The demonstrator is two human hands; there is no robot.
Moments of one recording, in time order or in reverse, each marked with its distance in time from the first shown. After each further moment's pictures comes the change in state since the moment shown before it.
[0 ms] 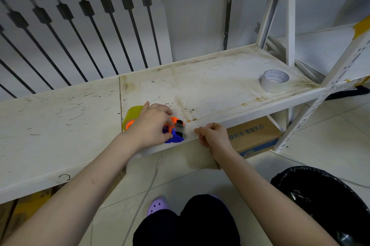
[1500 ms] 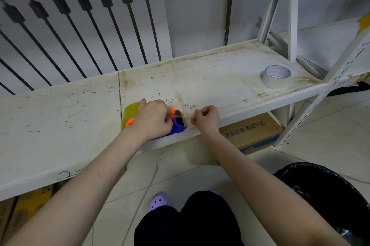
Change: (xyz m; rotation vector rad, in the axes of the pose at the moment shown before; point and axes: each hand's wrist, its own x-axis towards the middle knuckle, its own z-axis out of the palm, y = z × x) left_hand 0.010 0.006 0.002 0.010 0.084 -0.153; right_hand 0.031 -0.008 0.030 -0.130 0.185 -0.202
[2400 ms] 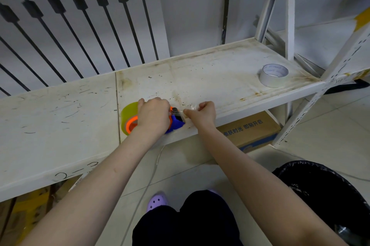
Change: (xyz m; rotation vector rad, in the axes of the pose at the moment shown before) left_hand 0.017 0.019 0.010 0.078 0.063 -0.212; right_hand 0.006 -0.009 0.003 -0.026 -0.020 0.048
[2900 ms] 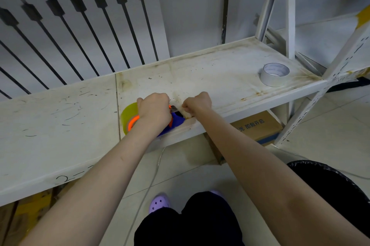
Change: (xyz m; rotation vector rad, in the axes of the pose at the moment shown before) left_hand 0.018 0.003 -0.007 -0.024 -0.034 -0.063; right_hand 0.033 -0.033 0.016 -0.212 -0.055 0.092
